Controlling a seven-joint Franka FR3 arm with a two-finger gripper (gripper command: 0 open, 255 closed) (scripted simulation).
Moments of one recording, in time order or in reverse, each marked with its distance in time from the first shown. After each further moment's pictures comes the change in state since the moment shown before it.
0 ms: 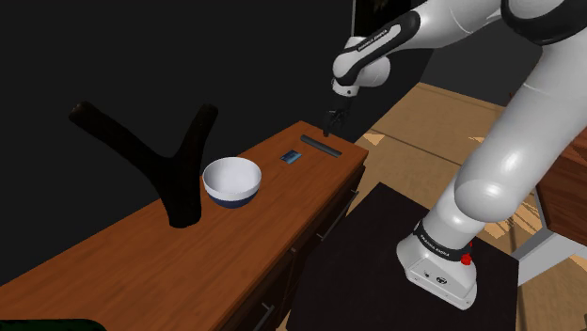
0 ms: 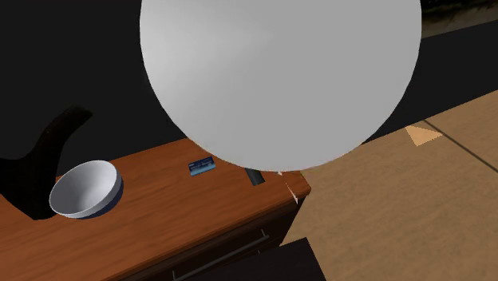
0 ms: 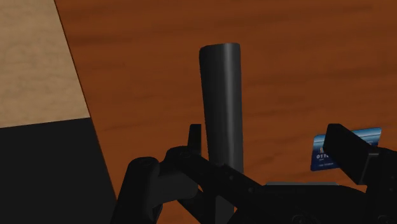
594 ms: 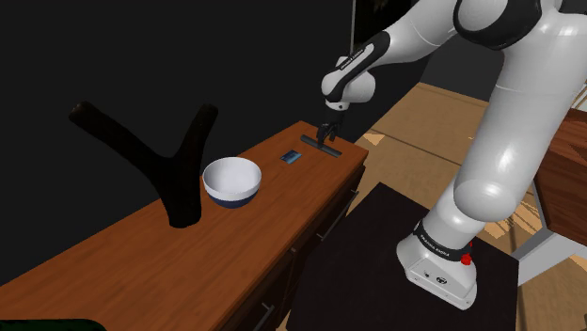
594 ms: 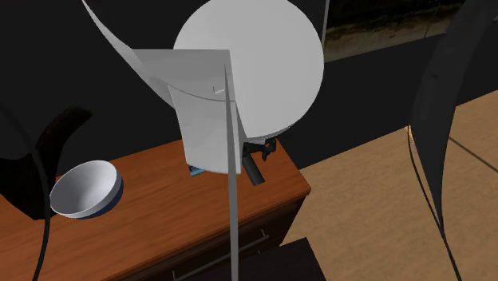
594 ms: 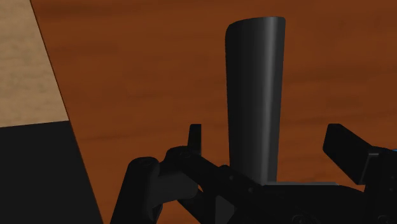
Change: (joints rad) arm -0.013 0.192 0.013 0.050 0.085 0.120 -0.088
